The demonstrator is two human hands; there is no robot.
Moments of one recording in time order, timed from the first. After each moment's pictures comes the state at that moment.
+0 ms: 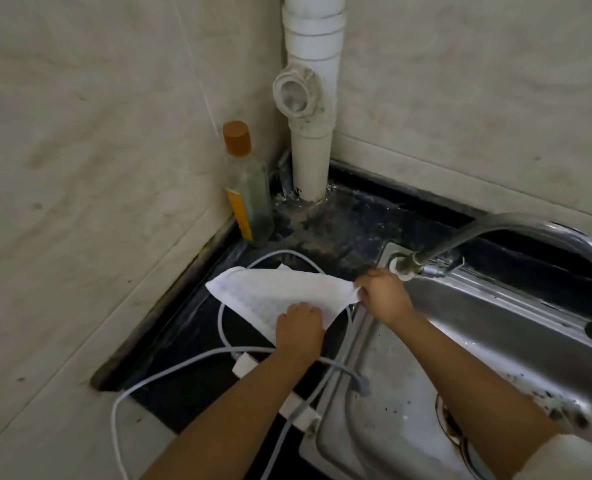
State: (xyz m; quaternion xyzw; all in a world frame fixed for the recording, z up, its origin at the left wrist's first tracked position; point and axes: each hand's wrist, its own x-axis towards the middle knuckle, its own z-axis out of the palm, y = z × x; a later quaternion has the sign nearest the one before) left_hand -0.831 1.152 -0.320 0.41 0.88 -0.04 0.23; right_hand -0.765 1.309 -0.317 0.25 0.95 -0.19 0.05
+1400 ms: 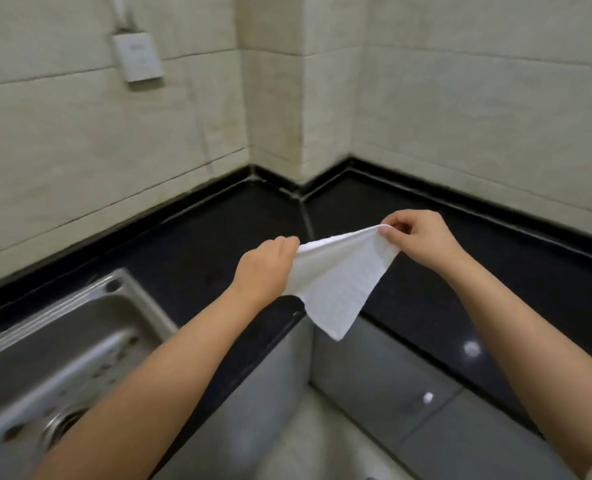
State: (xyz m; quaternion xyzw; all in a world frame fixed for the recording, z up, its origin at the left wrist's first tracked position) left_hand -0.143 1.215 -0.155 0.89 0.29 0.28 -0.22; right_hand 0.070 1.093 -0.087 0.76 0.56 -0.08 -0.34
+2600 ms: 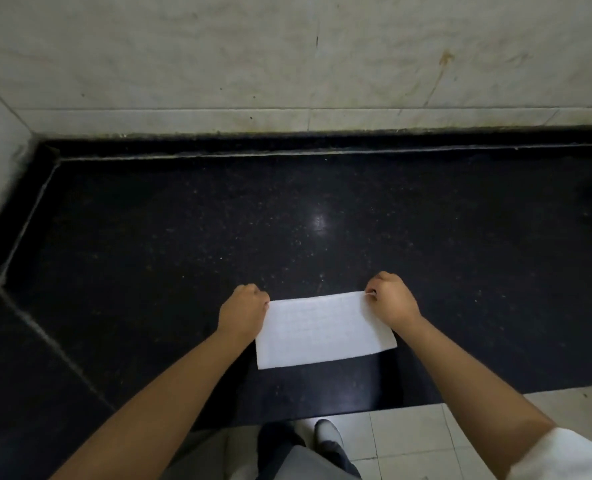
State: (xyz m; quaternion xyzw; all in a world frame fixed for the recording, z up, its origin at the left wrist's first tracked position) left_hand 0.212 1.241 -0.330 0.98 0.08 -0.12 0.15; right_hand 0.304 0.993 -0.315 0.97 0.15 -0.16 -0.11
